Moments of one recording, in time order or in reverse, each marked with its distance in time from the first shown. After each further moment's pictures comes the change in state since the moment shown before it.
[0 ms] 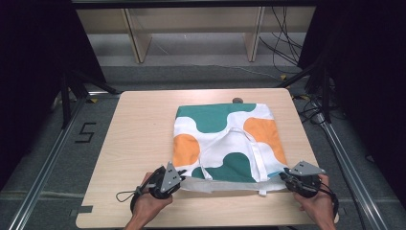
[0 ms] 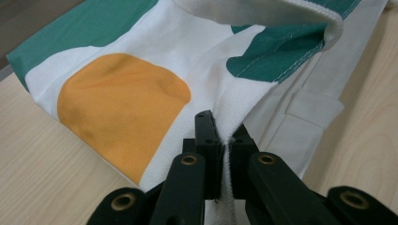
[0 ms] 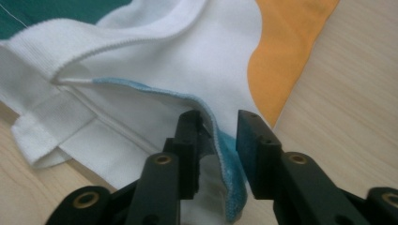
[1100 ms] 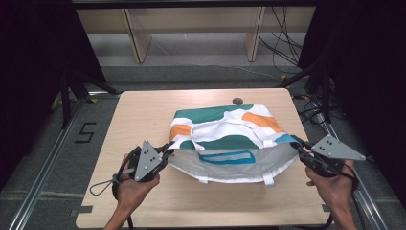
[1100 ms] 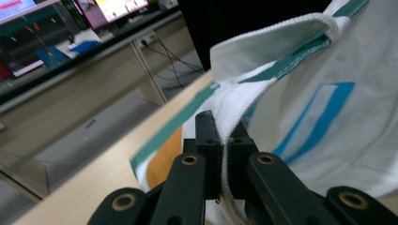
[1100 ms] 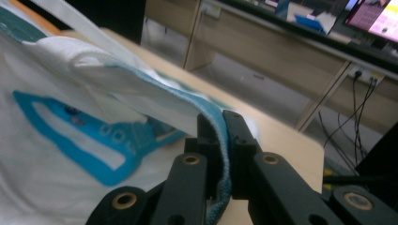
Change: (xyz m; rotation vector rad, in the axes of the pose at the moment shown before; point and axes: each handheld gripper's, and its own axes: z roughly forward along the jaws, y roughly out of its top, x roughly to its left) left arm 0.042 0.072 -0.071 -0.327 0.179 -0.002; right arm -0.019 0.093 -0.088 -0.429 -0.073 0.008
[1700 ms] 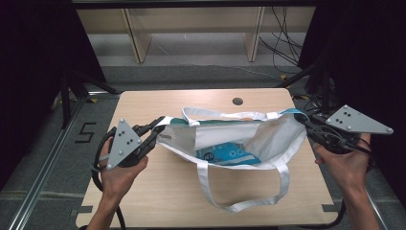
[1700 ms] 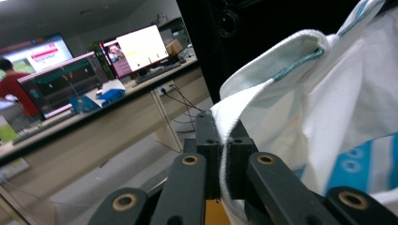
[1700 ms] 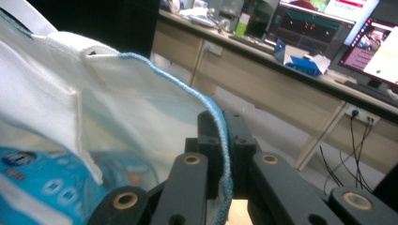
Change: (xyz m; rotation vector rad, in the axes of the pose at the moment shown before) left arm 0.027 0.060 -0.028 -0.167 0.055 0.018; right arm -0.019 0.074 -0.012 -0.113 0.035 -0.039
